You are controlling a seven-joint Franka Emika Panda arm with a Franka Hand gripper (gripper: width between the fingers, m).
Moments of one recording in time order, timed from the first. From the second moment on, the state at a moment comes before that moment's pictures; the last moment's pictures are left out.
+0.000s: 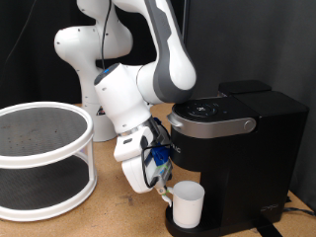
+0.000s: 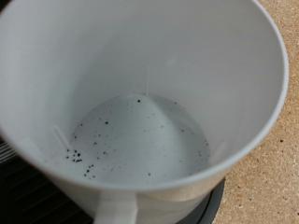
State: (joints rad) arm 0.10 0.19 0.04 -2.49 1.41 2.82 -1.35
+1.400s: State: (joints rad) arm 0.06 -0.02 -0.01 -2.65 1.33 2.72 -1.34
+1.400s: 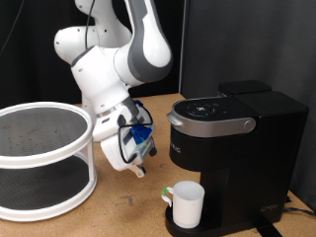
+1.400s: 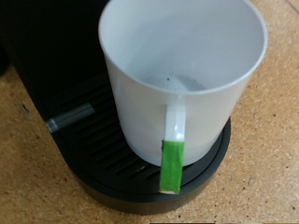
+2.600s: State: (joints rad) arm -0.03 -0.43 -0.08 -2.67 1.08 2.43 -1.10
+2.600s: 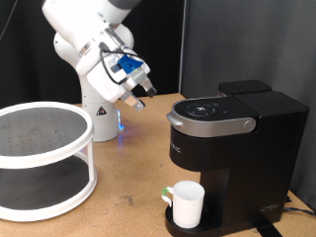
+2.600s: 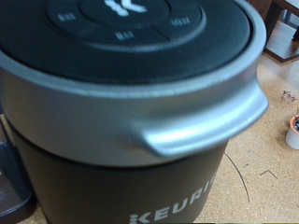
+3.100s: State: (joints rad) arm -0.06 -0.53 -0.08 -2.64 0.97 2.35 -0.94
